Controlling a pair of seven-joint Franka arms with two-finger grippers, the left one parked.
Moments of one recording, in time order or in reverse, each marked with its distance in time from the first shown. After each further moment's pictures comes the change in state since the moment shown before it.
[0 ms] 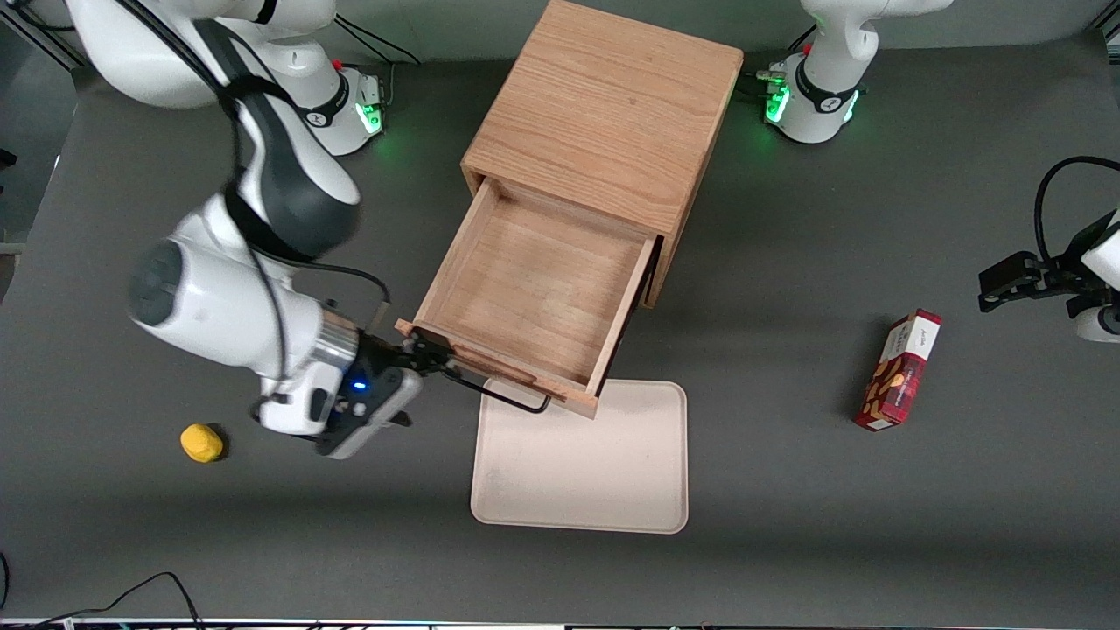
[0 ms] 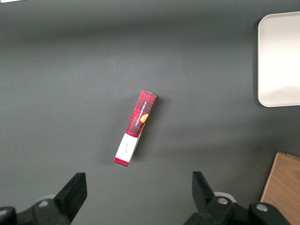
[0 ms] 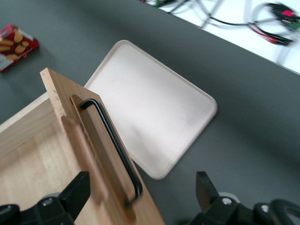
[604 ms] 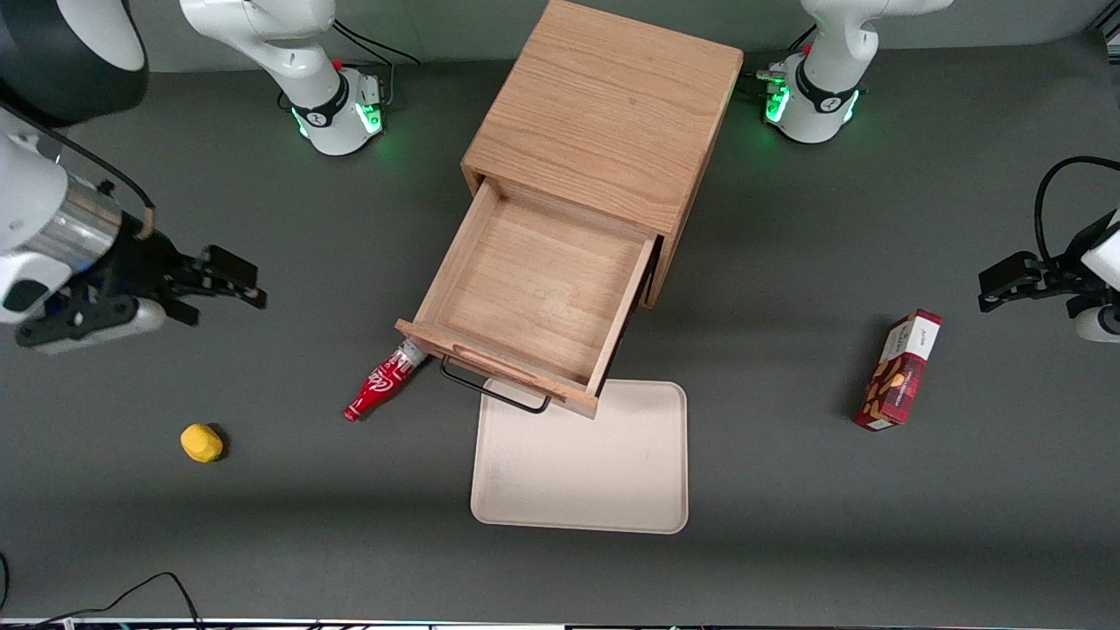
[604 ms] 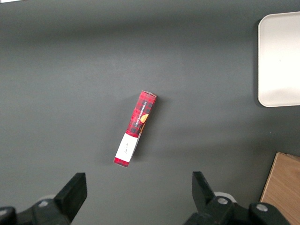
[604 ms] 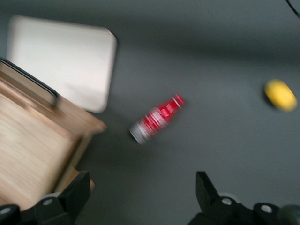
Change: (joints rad) arm -0.103 -0.418 -0.173 -0.276 -0.090 -0.335 0.280
